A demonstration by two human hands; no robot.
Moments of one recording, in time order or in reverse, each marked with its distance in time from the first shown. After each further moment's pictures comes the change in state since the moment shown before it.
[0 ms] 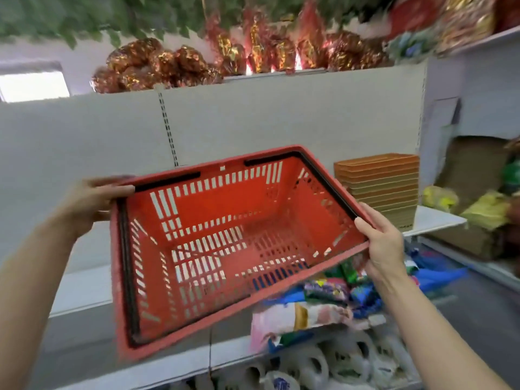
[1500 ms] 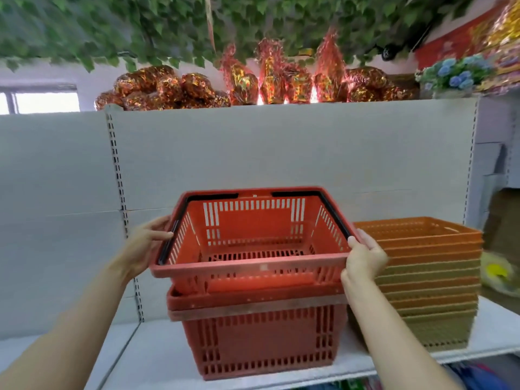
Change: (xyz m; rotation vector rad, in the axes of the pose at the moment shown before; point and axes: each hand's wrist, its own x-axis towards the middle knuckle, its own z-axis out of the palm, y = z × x) left_hand 0.279 -0.082 0.245 -0.349 -0.140 -0.051; right_hand 0.352 0.088 0.065 0.058 0.370 -0.009
